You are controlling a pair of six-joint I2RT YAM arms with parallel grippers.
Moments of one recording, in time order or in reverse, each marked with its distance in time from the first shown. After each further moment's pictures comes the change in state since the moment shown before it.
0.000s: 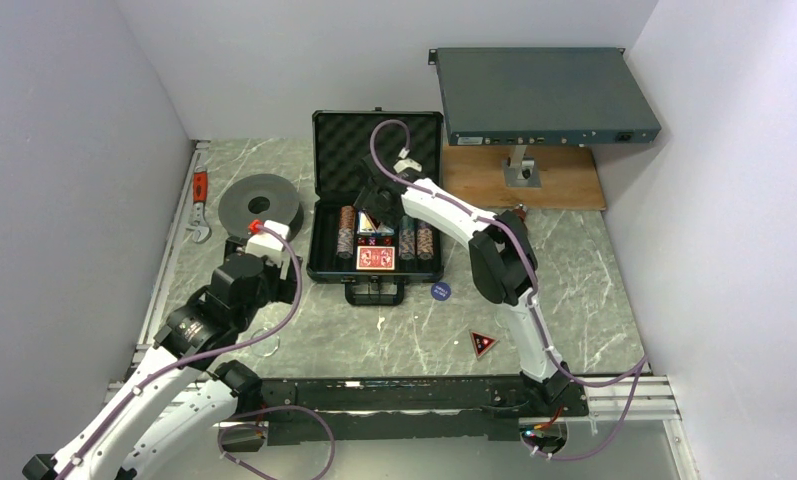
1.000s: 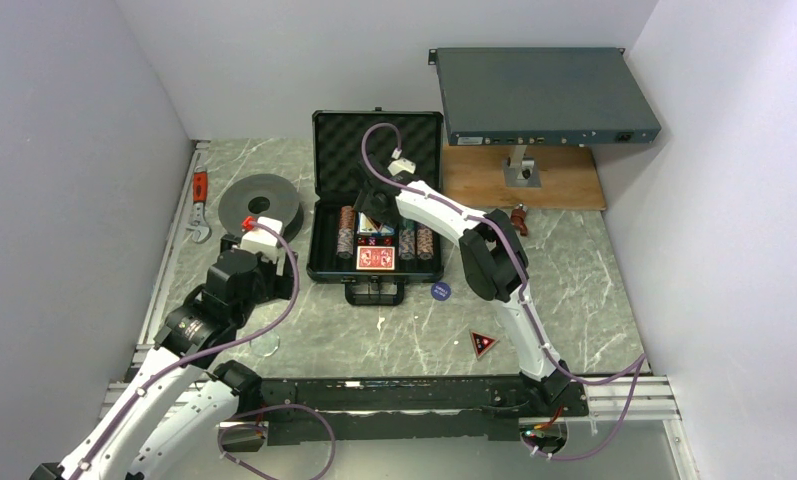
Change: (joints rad) left arm 0.079 0.001 -0.011 0.030 0.052 0.002; right arm -0.002 0.082 0.053 0.036 0.037 -0.101
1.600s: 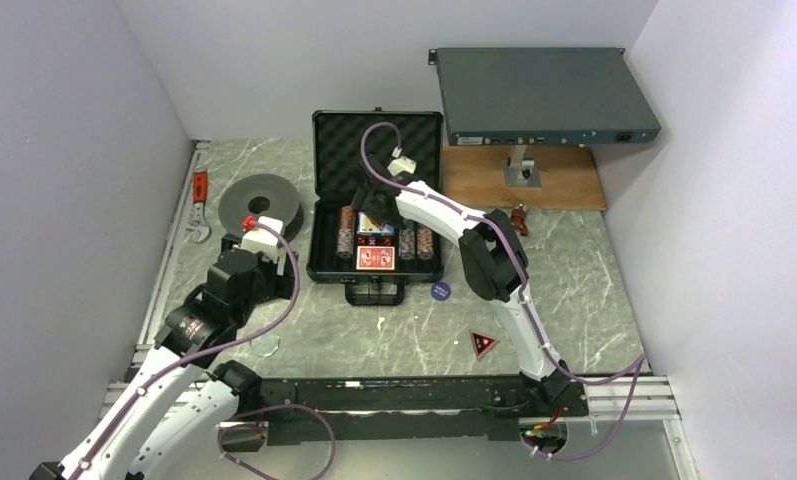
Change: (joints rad) left arm 0.000 0.004 0.000 0.006 0.008 0.000; right arm -0.001 0.002 -0.003 0.020 0.035 -0.011
